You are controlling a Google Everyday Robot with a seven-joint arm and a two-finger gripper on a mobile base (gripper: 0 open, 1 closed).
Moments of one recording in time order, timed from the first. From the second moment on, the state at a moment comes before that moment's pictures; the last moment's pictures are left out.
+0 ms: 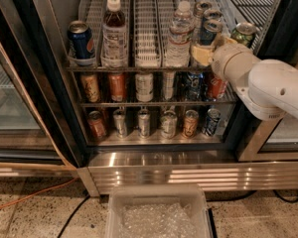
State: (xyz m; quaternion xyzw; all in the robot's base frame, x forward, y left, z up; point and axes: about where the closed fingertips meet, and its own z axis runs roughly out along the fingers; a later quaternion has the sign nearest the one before) arm 0.709 -0.186 0.914 -0.14 0.72 0.05 0.67
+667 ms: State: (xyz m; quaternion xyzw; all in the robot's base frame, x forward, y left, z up) arm 0.718 -0.200 0.918 -0.13 0.72 0.04 0.68
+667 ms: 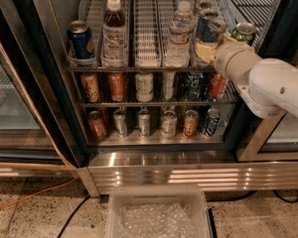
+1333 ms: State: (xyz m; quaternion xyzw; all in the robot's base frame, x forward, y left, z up) arm 0.718 -0.199 0.918 -0.13 0.72 0.04 0.68
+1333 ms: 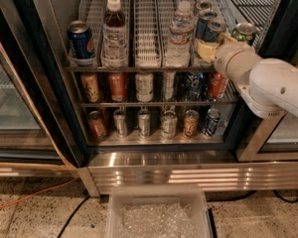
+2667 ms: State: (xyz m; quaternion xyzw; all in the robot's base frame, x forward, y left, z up) arm 0.691 -0.178 0.990 -0.18 0.70 0.08 0.69
